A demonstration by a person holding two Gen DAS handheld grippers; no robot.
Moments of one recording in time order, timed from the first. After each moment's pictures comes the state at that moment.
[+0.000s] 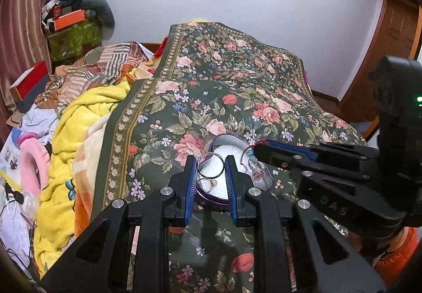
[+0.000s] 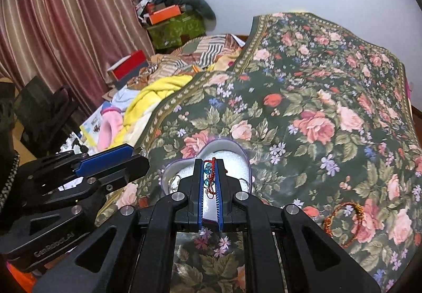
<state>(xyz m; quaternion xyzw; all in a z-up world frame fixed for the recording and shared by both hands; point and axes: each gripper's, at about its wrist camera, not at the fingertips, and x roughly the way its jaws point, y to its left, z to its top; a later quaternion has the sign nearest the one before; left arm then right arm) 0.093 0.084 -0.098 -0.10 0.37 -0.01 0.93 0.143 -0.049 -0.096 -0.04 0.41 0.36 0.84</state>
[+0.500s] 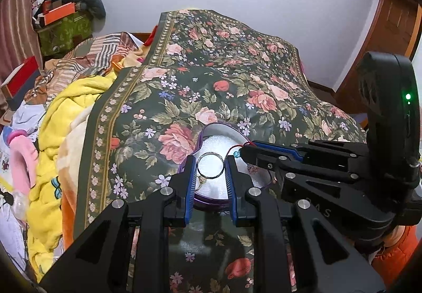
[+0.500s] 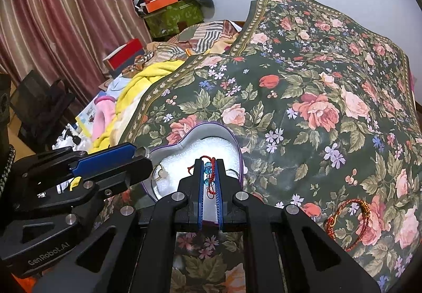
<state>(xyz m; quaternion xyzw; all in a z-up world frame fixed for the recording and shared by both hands) 0.109 0.074 -0.116 -0.10 0.39 -0.03 0.91 0.156 -0.052 -0.115 -0.05 0.43 0.36 0.83</state>
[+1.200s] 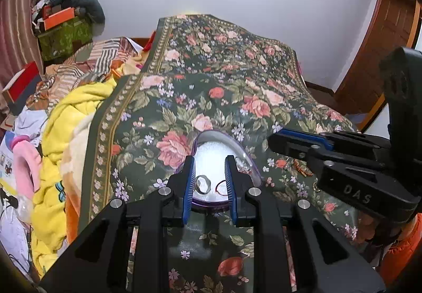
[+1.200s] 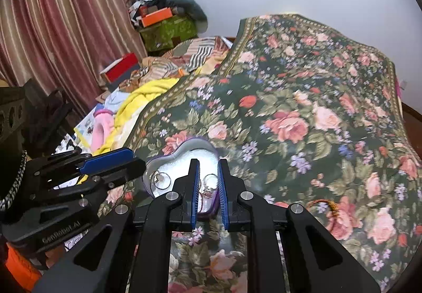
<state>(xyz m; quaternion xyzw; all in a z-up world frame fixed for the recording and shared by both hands) 0.103 0.068 -0.098 -0.09 0.38 -0.03 0.92 0.148 -0.082 -0.080 -0.04 0.40 0.34 0.85</state>
